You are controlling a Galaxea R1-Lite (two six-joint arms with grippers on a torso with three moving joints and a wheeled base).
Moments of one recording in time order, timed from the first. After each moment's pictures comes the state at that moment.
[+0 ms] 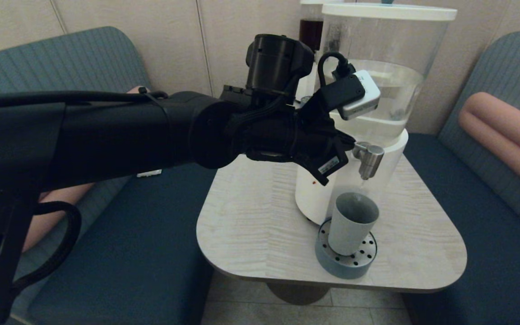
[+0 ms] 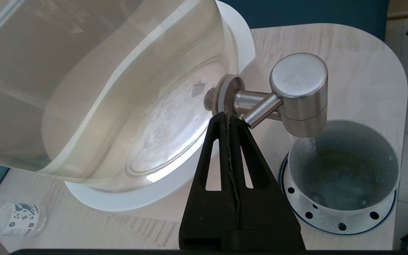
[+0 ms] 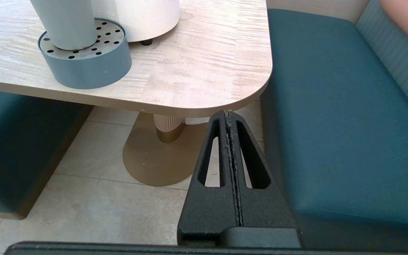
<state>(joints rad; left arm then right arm) -0.76 2.10 -1.93 0.09 -0.29 0.70 -0.01 0.00 0.00 0.00 0.01 -0.03</state>
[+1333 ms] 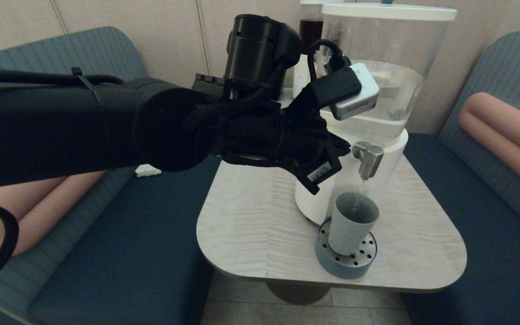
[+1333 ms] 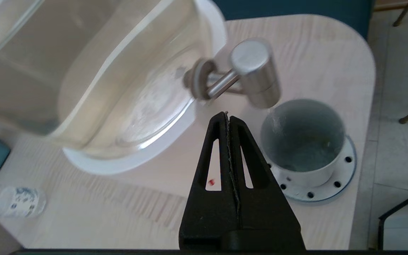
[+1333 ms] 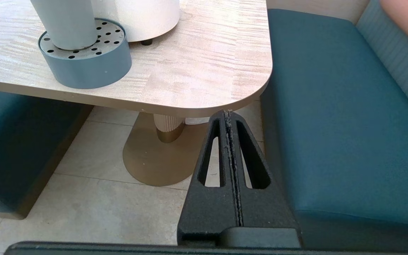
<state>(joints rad) -0.78 1.96 -1.78 0.11 -0.27 0.70 -0.01 0.00 0.00 0.00 0.01 -0.03</state>
